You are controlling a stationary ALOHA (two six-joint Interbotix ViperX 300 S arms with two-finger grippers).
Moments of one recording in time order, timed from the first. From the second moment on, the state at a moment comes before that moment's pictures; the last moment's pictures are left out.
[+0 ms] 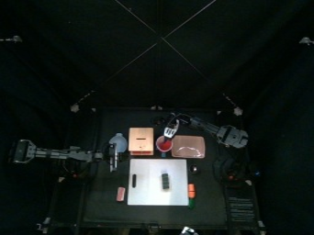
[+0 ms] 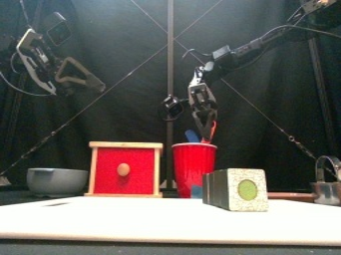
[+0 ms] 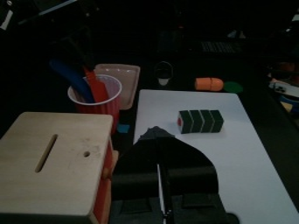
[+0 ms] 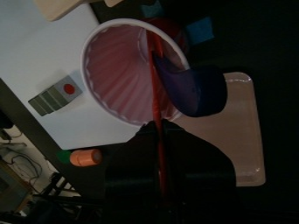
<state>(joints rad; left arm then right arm) 0.09 -0.62 1.21 0.00 -0.39 0.00 -0.58 0.30 -0.11 0.30 1.46 -0.23</state>
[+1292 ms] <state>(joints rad) 0.09 -0.64 1.16 0.00 -0.39 0.00 -0.24 -0.42 0.44 0.15 0.79 -0.22</state>
